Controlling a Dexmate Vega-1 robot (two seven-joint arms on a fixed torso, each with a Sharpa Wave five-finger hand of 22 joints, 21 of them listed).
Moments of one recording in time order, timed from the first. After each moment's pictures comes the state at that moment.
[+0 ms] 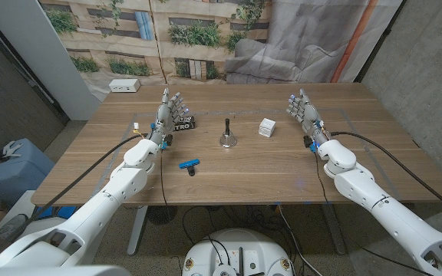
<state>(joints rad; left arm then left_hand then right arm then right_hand) 0.84 0.51 0.37 -1.30 -0.65 -0.29 -0.03 0.00 0.04 0.04 0.13 0.31 0.06 -0.22 0.21 0.23 0.13 -0.15 0.21 0.20 0.15 -0.04 0.19 0.19 0.26 0.02 0.20 0.18 -0.92 -0.58 -0.38 -1.47 0.52 0.29 -0.08 0.21 0.08 0.12 0.09 0.22 0.21 -0.05 0.18 0.17 0.24 -0.03 0.18 0.21 0.13 -0.03 0.19 0.38 0.28 -0.02 0.24 0.16</state>
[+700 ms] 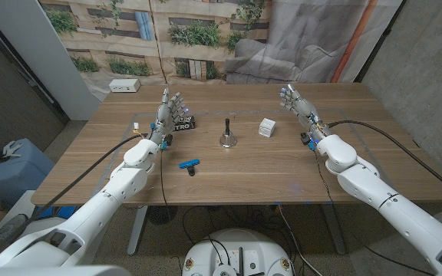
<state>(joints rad) 0.84 0.51 0.37 -1.30 -0.65 -0.29 -0.03 0.00 0.04 0.04 0.13 0.31 0.06 -0.22 0.21 0.23 0.12 -0.15 0.21 0.20 0.15 -0.04 0.19 0.19 0.26 0.02 0.20 0.18 -0.94 -0.65 -0.41 -1.60 0.36 0.28 -0.11 0.24 0.07 0.13 0.07 0.22 0.21 -0.05 0.18 0.17 0.23 -0.03 0.18 0.20 0.13 -0.03 0.19 0.36 0.27 -0.02 0.22 0.16</state>
